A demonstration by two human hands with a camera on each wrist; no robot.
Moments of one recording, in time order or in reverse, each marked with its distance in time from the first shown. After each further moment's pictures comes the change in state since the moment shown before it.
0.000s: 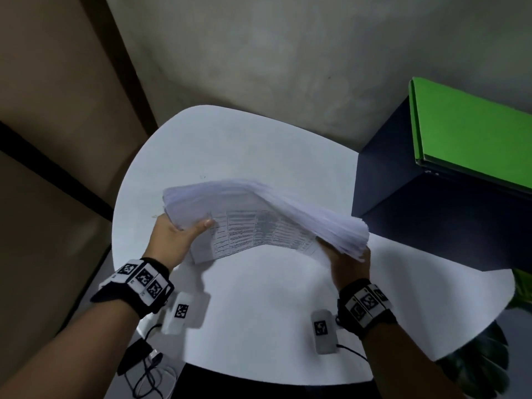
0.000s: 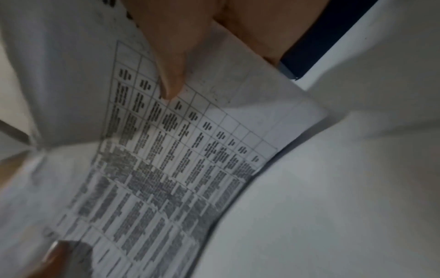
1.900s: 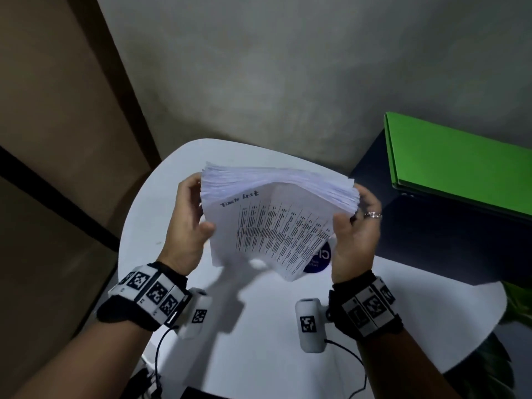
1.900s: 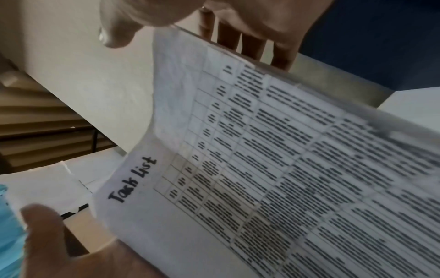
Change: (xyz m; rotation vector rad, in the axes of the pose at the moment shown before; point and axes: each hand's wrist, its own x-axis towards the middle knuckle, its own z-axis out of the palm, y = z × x) left_hand 0.006 0.090 0.026 -0.255 -0.130 0.364; right_hand 0.004 -0.117 -0.008 0.737 0.054 -0.298
